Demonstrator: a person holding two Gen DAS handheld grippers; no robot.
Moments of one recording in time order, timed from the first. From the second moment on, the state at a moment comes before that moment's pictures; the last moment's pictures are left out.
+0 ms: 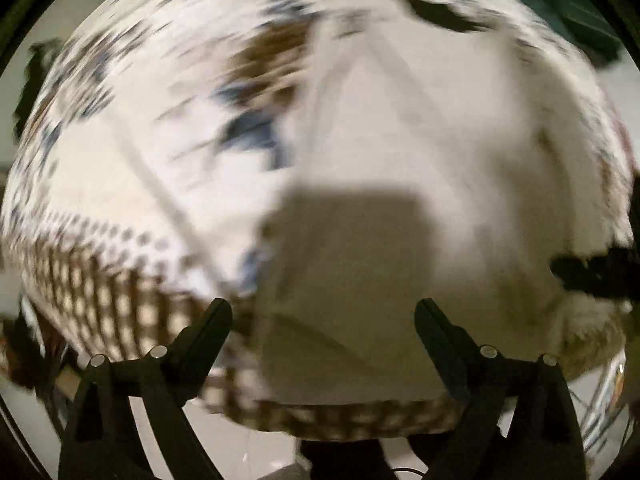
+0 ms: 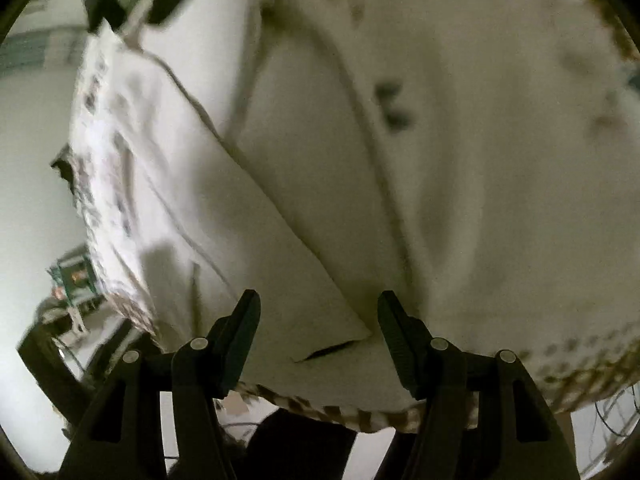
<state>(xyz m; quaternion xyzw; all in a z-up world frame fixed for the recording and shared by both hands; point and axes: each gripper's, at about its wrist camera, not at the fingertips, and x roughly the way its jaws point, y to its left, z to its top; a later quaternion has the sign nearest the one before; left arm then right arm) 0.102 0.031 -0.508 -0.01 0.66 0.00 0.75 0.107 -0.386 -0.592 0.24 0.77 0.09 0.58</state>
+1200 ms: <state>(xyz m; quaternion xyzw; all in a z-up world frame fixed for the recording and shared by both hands) 0.050 0.090 -0.581 -0.12 0.71 -0.02 0.69 0.041 -0.471 -0.607 0.32 0.81 0.02 0.49</state>
